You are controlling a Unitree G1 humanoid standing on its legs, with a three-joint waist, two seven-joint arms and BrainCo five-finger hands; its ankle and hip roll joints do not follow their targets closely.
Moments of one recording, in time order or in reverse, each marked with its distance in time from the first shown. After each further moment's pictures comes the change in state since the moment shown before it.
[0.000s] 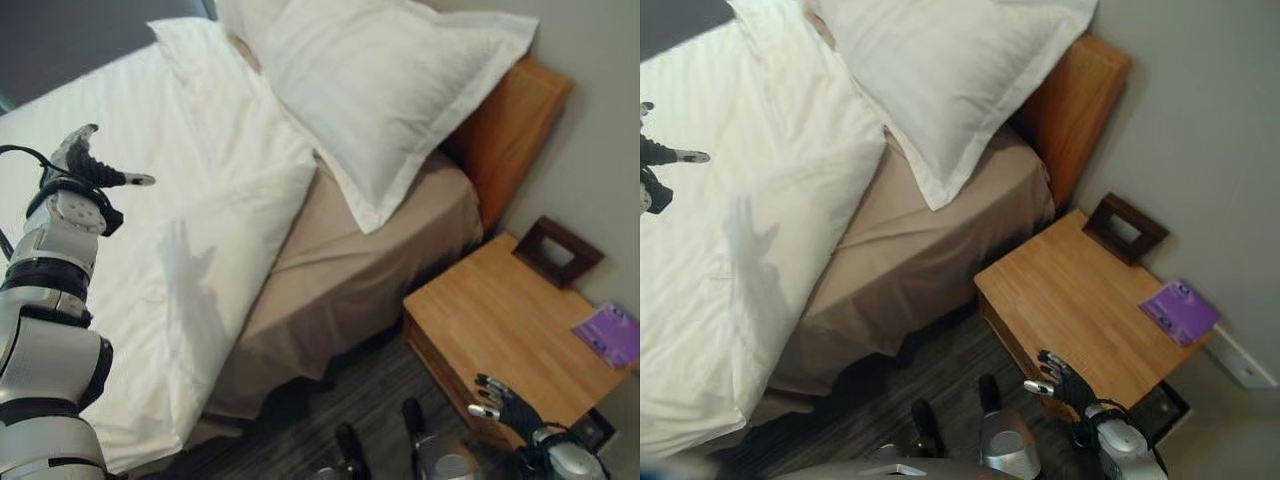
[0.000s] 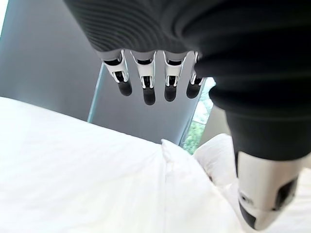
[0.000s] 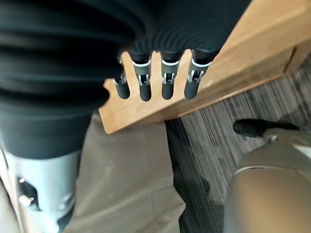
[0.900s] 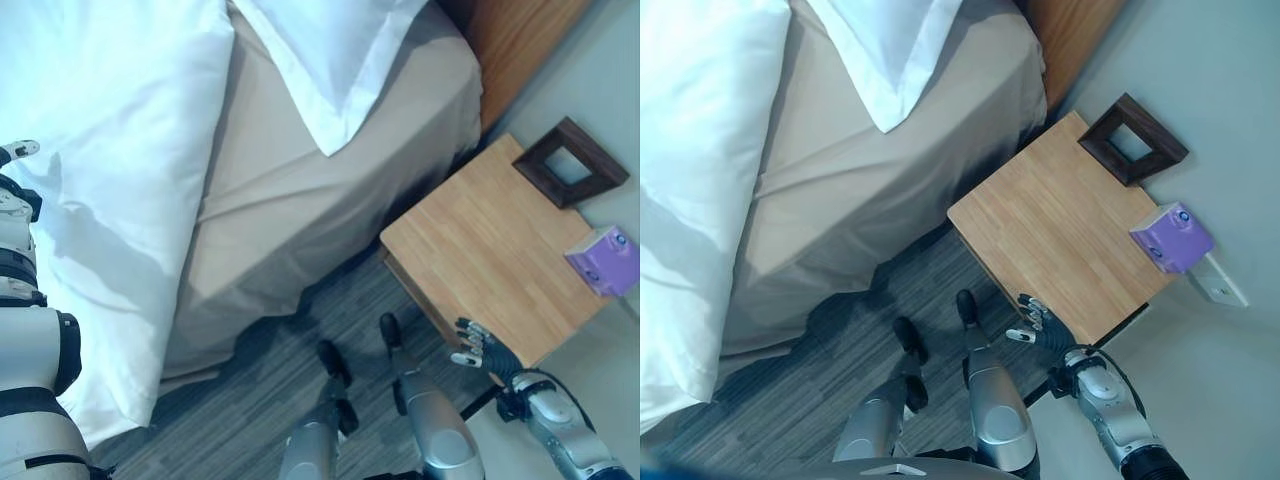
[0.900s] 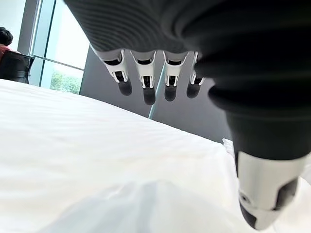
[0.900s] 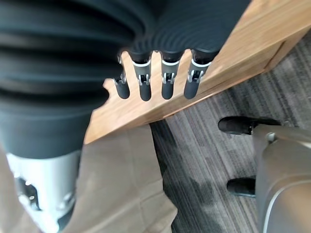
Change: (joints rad) left arm -0.044 0.105 0.203 0.154 -0.060 0.082 0.234; right arm -0.164 -0.042 0.112 -0.067 0.079 -0.070 -0.072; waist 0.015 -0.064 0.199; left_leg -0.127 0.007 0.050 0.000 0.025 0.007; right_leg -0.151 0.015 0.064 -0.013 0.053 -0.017
